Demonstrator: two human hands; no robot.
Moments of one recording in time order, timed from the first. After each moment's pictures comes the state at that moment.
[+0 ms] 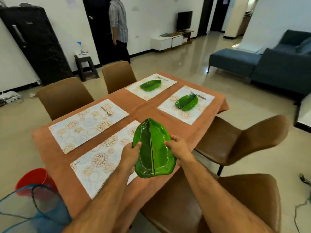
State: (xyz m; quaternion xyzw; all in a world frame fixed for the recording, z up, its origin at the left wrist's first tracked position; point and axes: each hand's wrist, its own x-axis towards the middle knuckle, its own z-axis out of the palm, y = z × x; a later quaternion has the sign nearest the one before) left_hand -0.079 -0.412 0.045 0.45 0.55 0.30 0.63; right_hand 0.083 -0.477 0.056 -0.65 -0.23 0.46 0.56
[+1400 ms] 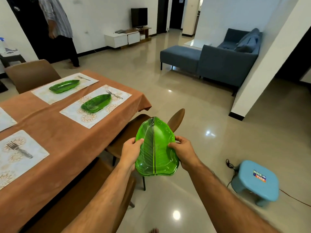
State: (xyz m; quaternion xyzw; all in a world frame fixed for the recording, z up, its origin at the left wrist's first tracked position) left_hand 0.446 -0.672 0.037 0.48 0.47 0.27 0.69; right_hand 0.594 -0.784 0.043 -0.67 -0.16 0.38 0.62
